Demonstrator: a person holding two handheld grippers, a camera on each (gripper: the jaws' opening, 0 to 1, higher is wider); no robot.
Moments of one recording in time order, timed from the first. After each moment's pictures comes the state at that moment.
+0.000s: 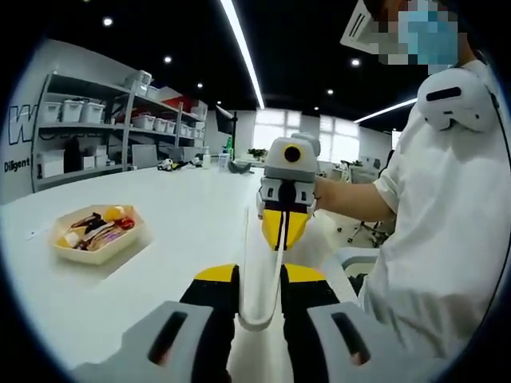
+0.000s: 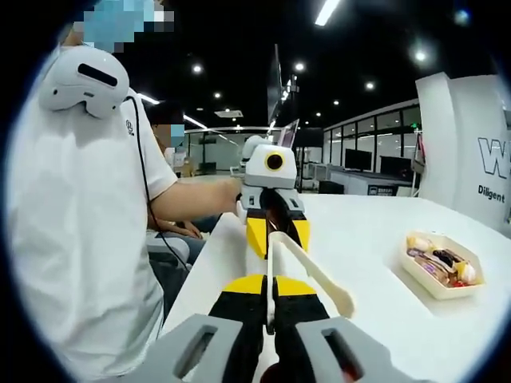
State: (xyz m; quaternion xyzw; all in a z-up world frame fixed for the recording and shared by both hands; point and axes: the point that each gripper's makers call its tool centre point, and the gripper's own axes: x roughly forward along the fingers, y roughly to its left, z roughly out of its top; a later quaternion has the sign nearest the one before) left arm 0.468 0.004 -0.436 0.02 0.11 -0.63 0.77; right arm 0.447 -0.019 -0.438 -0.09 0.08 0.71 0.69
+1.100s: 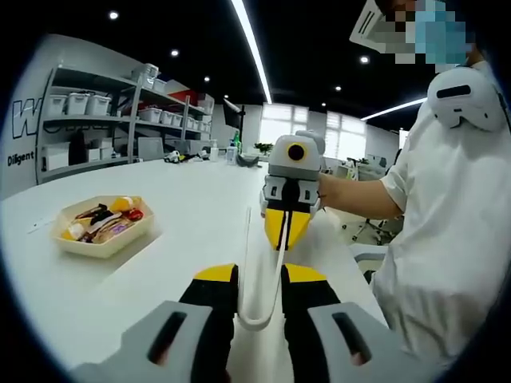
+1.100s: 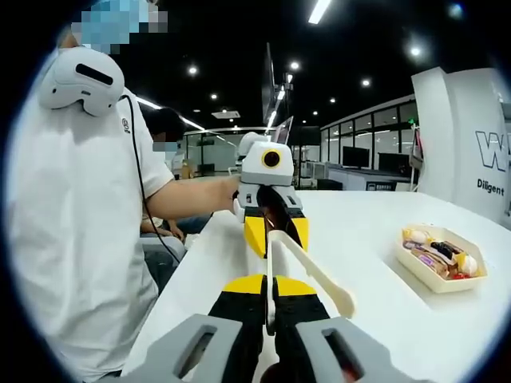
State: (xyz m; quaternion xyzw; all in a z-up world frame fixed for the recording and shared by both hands) left arm 0.489 0.008 -0.448 0.03 0.13 -0.62 0.78; right arm 0.466 -0.019 -0.449 -0.08 0.09 0.71 0.70
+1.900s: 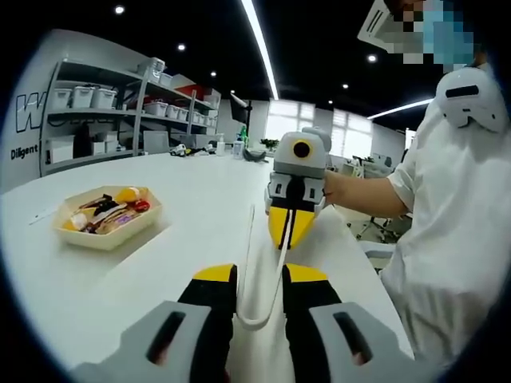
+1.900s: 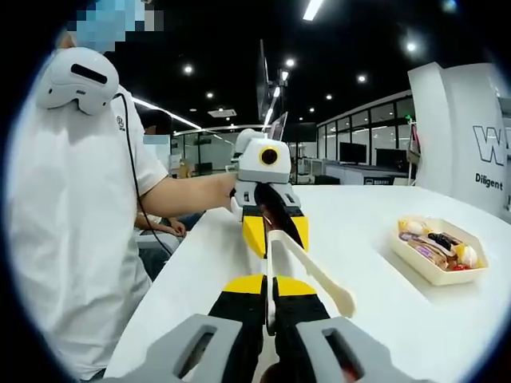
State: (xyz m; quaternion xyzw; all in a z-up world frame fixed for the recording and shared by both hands) left arm 0.503 0.008 -0.460 0.03 0.14 -0.61 0.78; right arm 0.478 -0.020 -0.461 -0.08 0.10 0.70 0.70
